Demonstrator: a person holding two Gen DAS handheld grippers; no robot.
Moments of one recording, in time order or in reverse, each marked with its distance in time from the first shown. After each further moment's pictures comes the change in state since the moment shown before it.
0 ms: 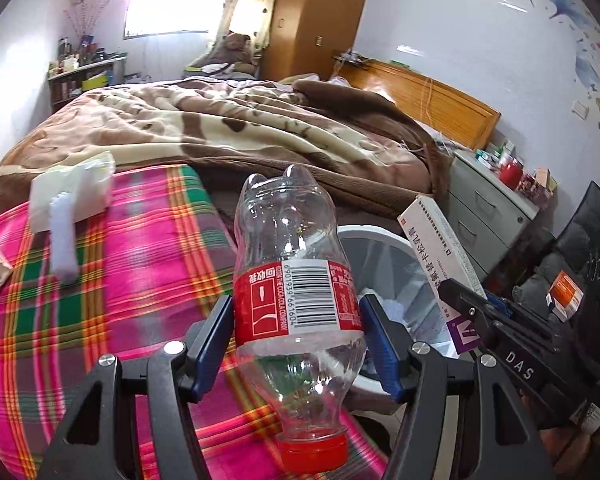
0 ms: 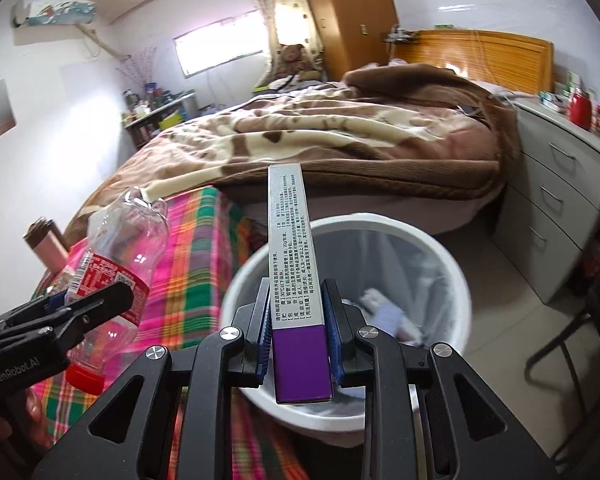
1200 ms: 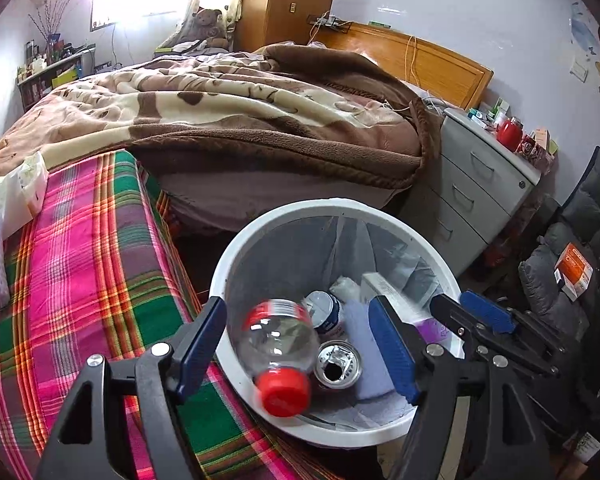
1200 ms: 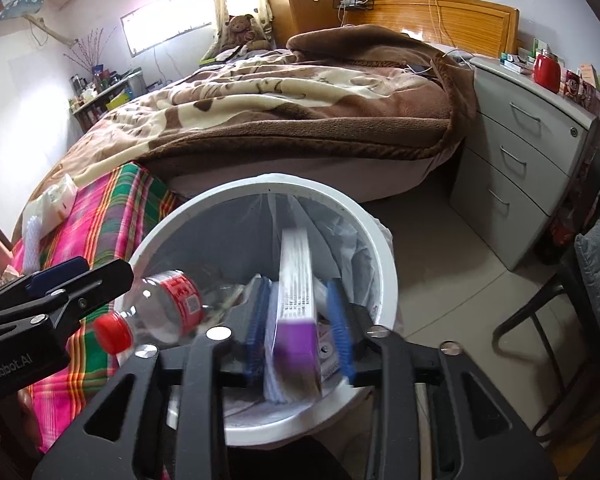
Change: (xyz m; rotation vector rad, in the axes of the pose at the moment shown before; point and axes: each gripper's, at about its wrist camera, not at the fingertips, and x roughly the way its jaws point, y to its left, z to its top) left arm 0.069 -0.055 0.007 0.067 0.110 -0.011; right arm 0.022 -0.051 -0.007 0.059 0.101 -0.128
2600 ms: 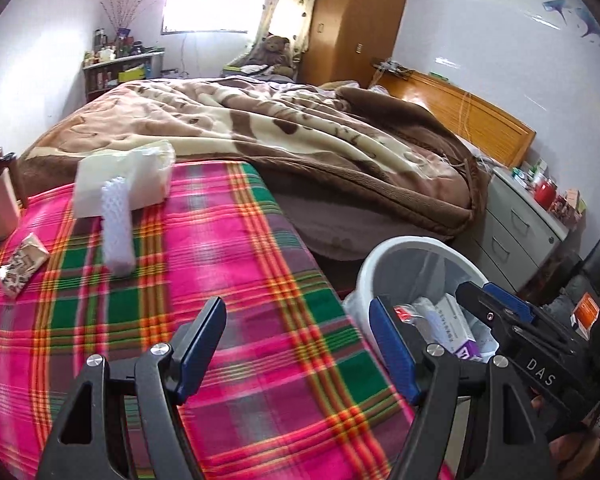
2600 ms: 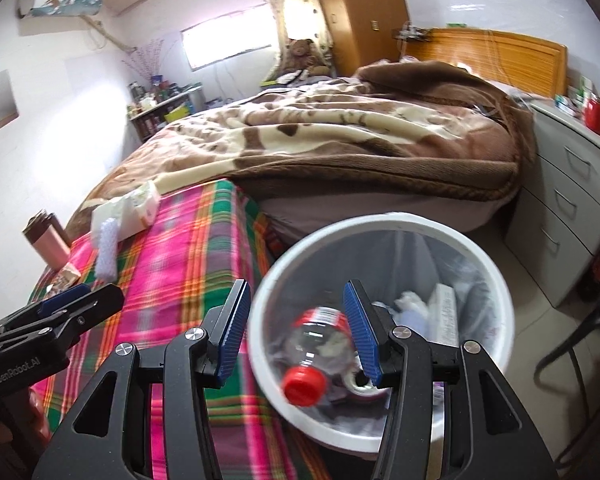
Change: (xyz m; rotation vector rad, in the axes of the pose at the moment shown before) left arm -0.081 0.117 -0.029 -0.154 -0.134 0.121; right arm -0.017 0.091 0.002 -0.110 -0.098 0.175
